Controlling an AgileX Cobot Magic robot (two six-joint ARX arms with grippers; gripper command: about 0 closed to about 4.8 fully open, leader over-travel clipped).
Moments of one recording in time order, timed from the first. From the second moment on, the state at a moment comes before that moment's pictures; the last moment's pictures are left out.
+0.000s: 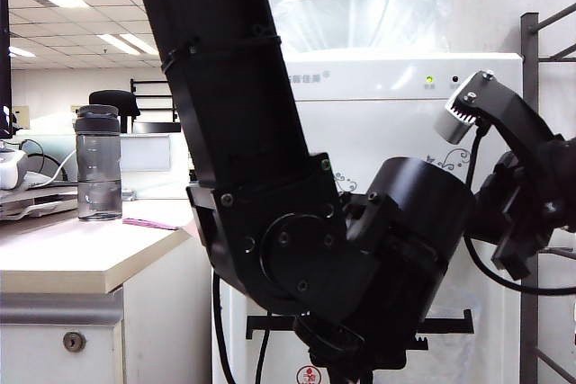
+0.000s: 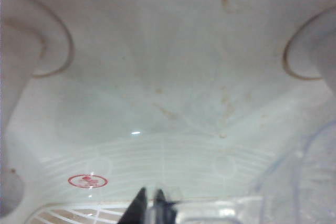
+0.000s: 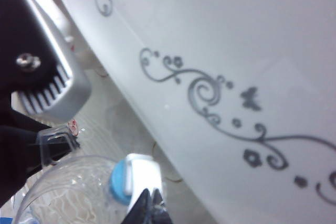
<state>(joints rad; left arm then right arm) -1.06 2.38 1.14 0.63 -0.84 -0.52 0.29 1.56 0.27 0.91 -0.30 -0.61</state>
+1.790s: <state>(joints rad) -1.06 2.38 1.14 0.62 -0.84 -0.52 0.29 1.25 0.27 0.53 -0.34 -0.56</state>
